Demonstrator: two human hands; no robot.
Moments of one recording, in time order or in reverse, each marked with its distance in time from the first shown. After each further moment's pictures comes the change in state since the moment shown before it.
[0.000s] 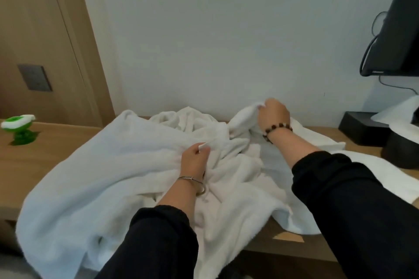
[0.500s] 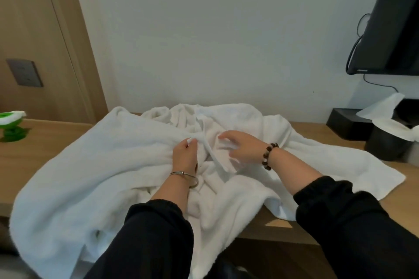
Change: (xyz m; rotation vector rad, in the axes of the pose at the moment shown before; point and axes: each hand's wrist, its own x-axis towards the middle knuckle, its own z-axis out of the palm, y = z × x) left_hand 0.004 -0.005 -0.007 0.070 0.090 0.056; right_hand -0.071 0.007 0.010 0.126 -0.806 -0.362
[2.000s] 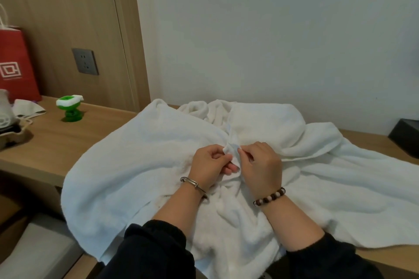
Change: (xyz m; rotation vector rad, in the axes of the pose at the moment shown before) left_hand -0.025 0.006 -0.062 -0.207 -0.282 -0.071; right_hand -0.001 -0.062 0.101 -0.120 1.061 -0.350
